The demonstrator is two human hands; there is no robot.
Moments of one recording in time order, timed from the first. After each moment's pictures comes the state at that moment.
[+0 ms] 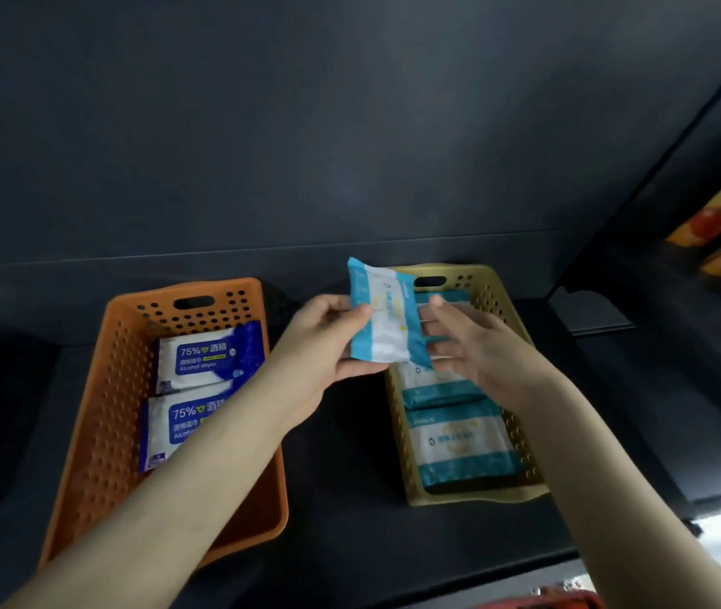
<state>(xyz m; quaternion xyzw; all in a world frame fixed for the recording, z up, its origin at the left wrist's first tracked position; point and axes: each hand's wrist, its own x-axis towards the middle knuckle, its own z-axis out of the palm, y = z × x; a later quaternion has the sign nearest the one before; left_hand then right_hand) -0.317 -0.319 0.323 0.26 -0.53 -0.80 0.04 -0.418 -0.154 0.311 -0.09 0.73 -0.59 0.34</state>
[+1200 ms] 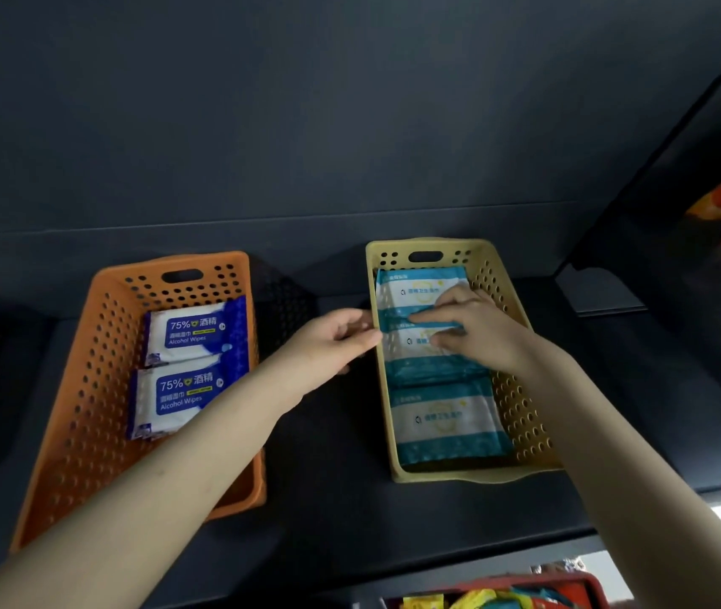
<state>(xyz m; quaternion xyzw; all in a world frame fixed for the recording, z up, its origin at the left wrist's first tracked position) -0.323 -0.309 0.278 0.21 -0.76 -0.61 -0.08 -0.474 -0.122 0.261 -0.39 0.88 -0.19 0.20</state>
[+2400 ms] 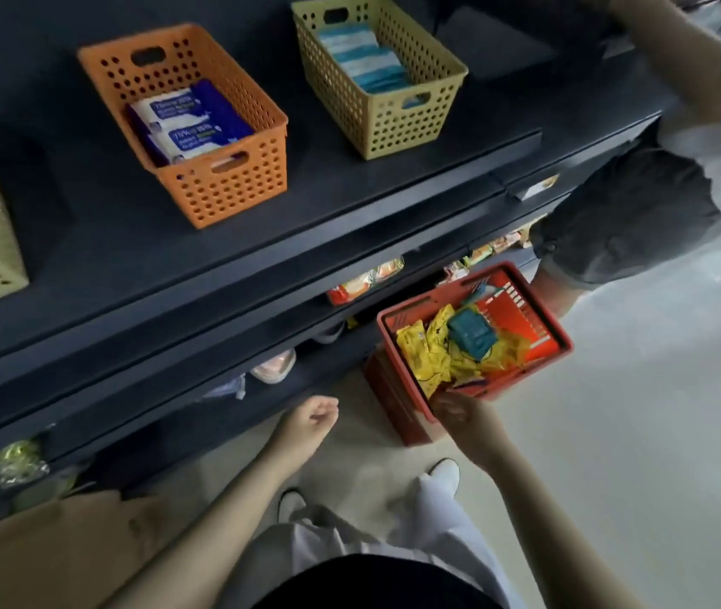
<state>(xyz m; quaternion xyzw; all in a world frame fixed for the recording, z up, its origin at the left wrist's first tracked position) 0.134 -0.247 0.075 0.15 -0.78 -0.55 -0.25 0.106 0.016 0.122 0.07 0.91 -0.33 0.25</state>
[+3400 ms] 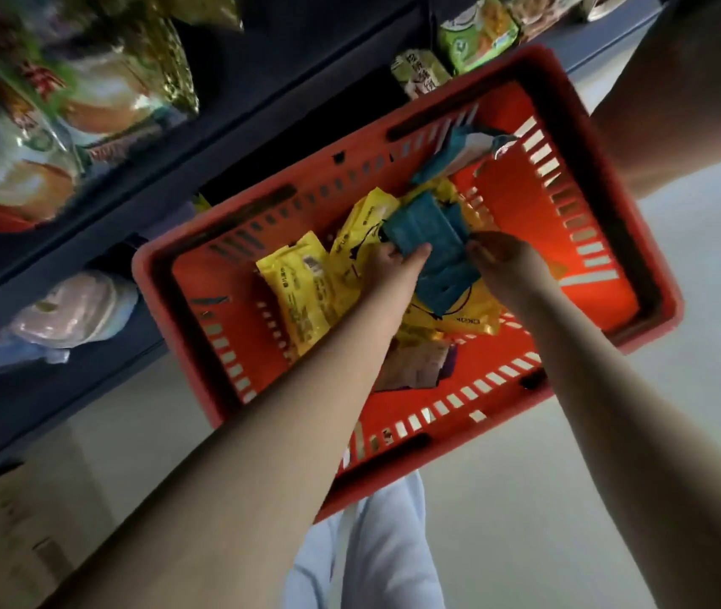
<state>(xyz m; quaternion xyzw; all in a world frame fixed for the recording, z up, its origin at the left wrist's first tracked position) -0.169 0.117 -0.246 0.35 -0.67 -0.60 -0.26 -0.182 0.257 -0.221 0.18 0.88 -0.34 0.28</state>
